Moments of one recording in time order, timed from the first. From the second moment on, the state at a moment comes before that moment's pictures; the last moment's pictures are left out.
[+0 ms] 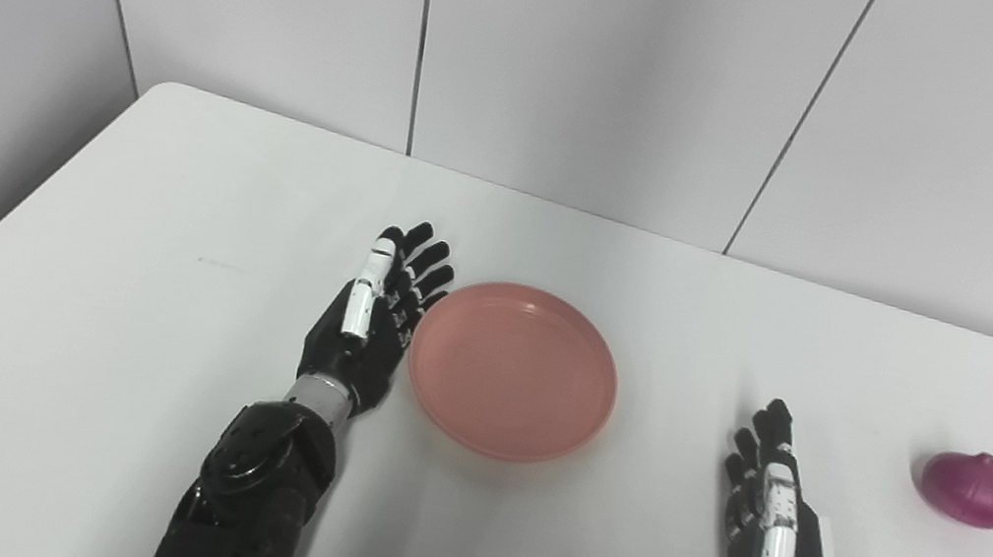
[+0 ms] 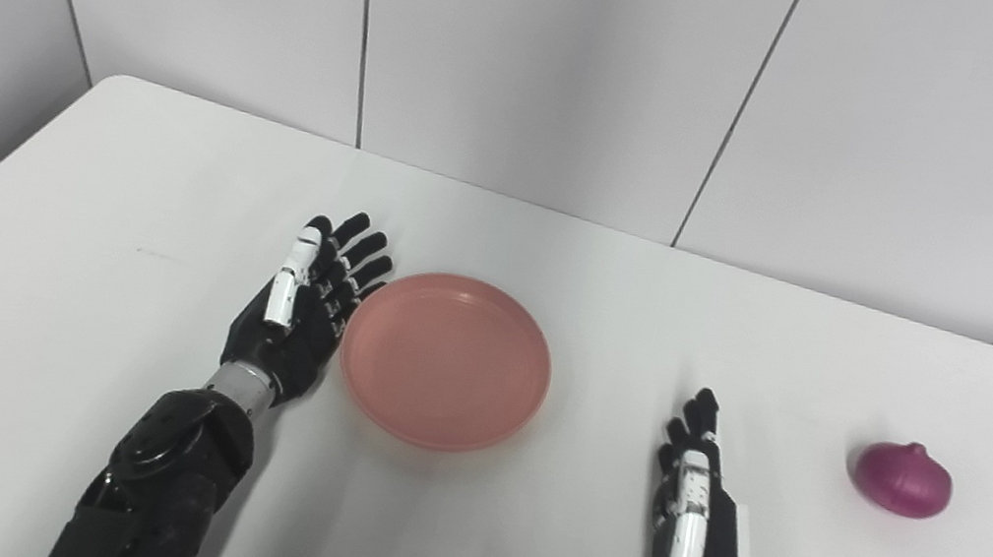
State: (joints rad) left arm -0.25 -0.08 0.08 -0.01 -0.37 0.32 0.01; right arm 0.01 0.05 0.02 -0.26 0.09 0.21 -0.01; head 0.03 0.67
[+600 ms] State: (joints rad) left arm -0.22 -0.09 0.07 -0.03 -0.39 0.33 -0.04; right arm -0.01 0.10 0.05 -0.24 0.04 0.21 -0.04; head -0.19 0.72
